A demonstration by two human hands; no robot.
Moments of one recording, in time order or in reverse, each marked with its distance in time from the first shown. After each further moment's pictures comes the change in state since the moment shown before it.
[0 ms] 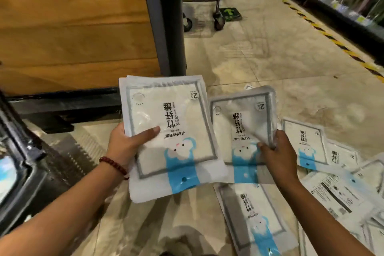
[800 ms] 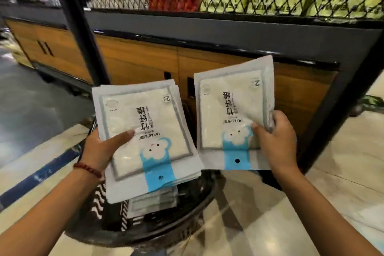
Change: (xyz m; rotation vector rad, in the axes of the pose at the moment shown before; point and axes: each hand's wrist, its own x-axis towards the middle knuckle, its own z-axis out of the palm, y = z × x) left_hand -0.147 0.148 -0.313 -0.042 0.725 0.256; right_hand -0.110 -0.370 0.116 0.345 -0.350 -0.624
